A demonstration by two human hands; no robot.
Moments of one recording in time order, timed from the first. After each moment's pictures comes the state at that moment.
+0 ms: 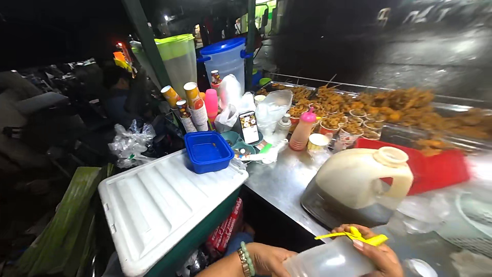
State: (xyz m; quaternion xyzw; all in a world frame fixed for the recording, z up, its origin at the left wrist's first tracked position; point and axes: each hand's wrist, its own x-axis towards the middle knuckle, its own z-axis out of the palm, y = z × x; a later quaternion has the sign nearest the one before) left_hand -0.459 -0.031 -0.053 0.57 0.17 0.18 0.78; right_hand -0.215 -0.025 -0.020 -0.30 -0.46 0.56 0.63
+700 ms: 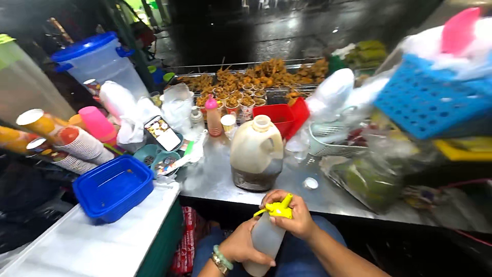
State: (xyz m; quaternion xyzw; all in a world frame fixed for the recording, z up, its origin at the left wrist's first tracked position) left_hand -0.405 -0.012 -0.058 0.68 0.23 0.19 0.67; right_hand -0.205 -0.034 -0.032 -0.32 -0.60 0.37 0.63
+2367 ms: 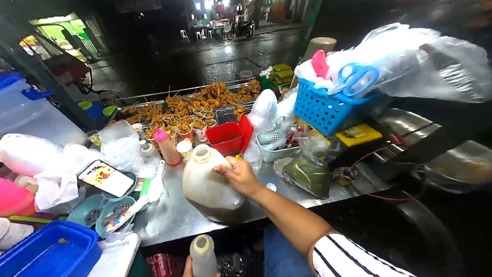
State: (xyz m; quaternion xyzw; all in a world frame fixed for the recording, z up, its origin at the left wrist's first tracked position) left_hand -0.467 -0.016 -0.101 0.66 0.48 0.31 0.49; right_hand -0.192 0.054 0.065 -0.50 -0.57 0.14 0.64
